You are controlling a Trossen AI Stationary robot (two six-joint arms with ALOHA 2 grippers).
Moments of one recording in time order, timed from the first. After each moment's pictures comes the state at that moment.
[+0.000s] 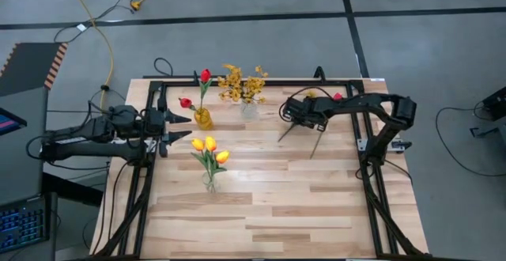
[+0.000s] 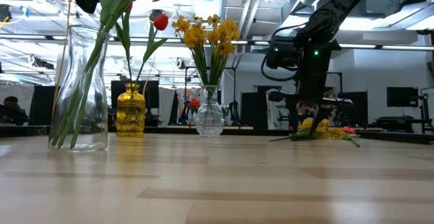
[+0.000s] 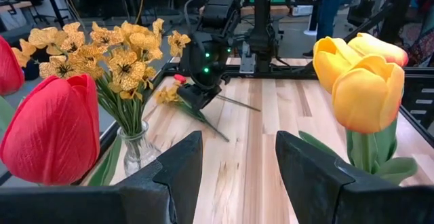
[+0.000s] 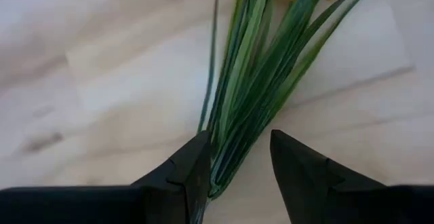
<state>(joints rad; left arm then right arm) 0.11 0.42 0.63 -0.41 -0.06 0.02 -0.40 1.67 0.91 -0.54 0.31 1.49</state>
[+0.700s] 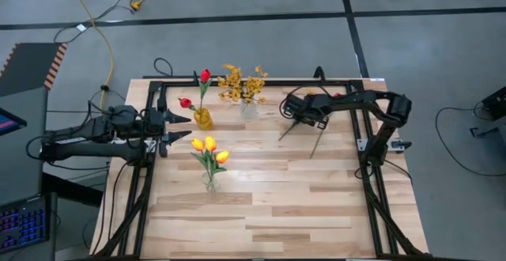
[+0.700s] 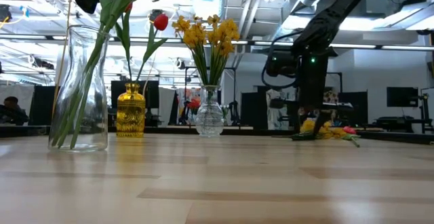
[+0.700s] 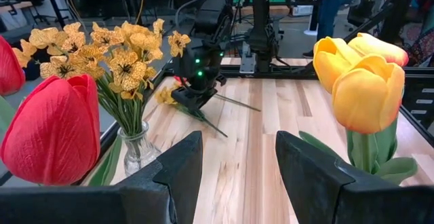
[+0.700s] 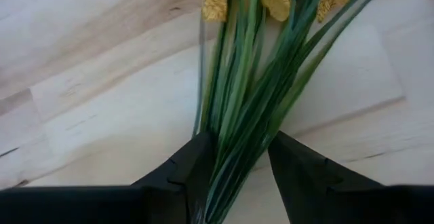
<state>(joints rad) 0.11 0.42 0.63 -0.41 -0.06 0.02 -0.47 1.76 0.91 -0.53 0.30 1.48</state>
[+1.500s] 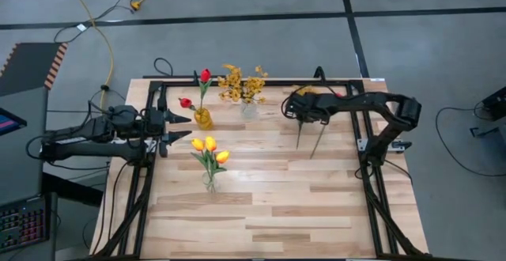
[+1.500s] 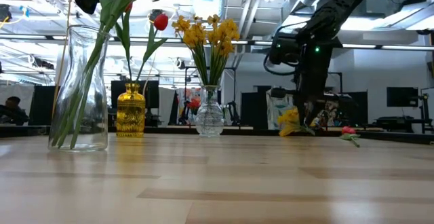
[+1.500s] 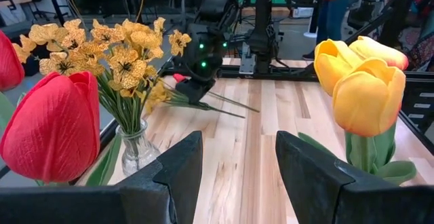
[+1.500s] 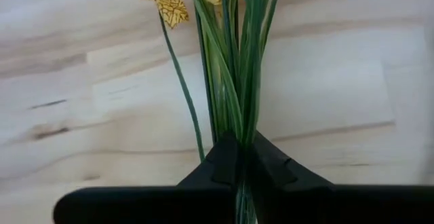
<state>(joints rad) 0.11 0.42 0.63 -0.41 -0.06 0.00 -0.44 1.63 0.91 -0.54 0.31 1.27</state>
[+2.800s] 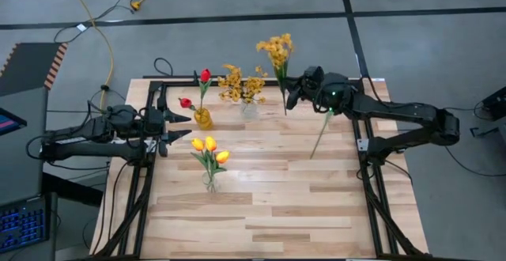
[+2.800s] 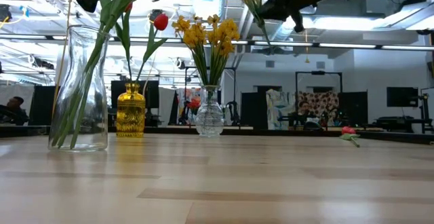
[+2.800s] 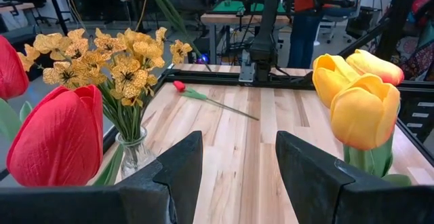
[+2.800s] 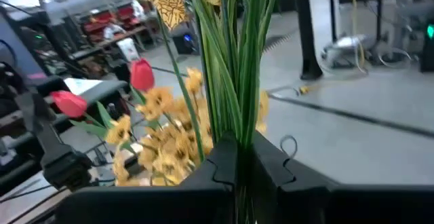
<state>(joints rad) 0.11 0.42 0.63 -0.38 -0.06 -0.01 -0.33 1.19 0.91 0.20 0.26 0.32</state>
